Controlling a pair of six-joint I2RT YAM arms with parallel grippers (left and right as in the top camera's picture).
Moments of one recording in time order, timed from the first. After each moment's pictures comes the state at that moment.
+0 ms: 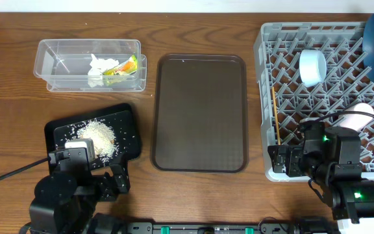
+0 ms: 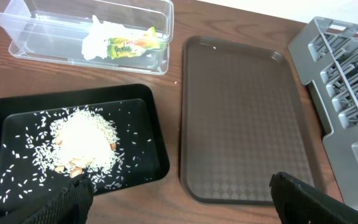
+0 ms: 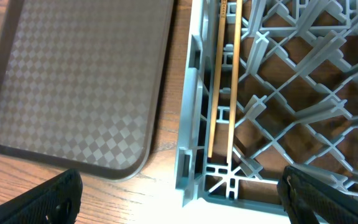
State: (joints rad) left arm -0.22 0.46 0.99 -1.14 -0.03 -0.31; right arm 0.06 0.76 0.72 -0.91 -0.23 0.09
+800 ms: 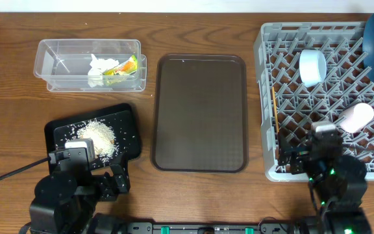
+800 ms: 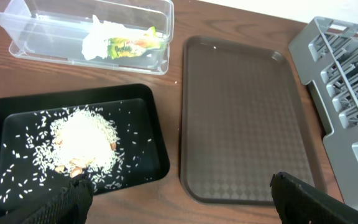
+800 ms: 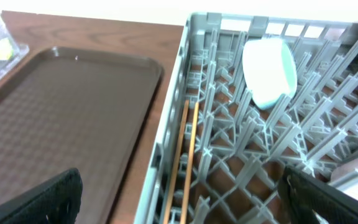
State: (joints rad) left arm -0.22 0.46 0.99 -1.14 -0.03 -0.31; right arm 0.06 0.40 0.43 -0.43 -0.11 -0.03
